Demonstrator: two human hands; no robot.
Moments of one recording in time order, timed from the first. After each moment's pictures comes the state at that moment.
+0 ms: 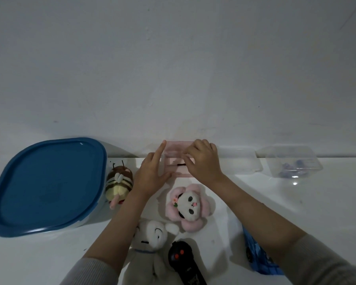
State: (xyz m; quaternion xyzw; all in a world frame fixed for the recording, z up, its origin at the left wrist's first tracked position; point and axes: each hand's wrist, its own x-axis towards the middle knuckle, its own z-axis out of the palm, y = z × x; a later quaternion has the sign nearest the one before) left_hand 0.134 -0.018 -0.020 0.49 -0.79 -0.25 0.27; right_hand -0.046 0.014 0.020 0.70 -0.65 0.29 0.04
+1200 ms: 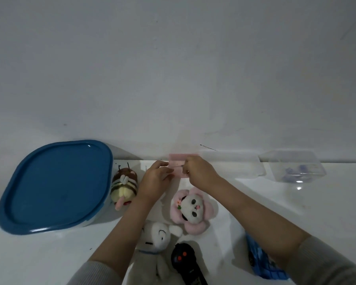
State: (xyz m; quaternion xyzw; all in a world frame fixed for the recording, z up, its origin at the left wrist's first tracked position) left_hand 0.131 -0.010 -0.021 0.50 -0.78 -0.25 0.28; right_hand -0.039 0.009 0.021 0.76 -0.63 0.04 -0.13
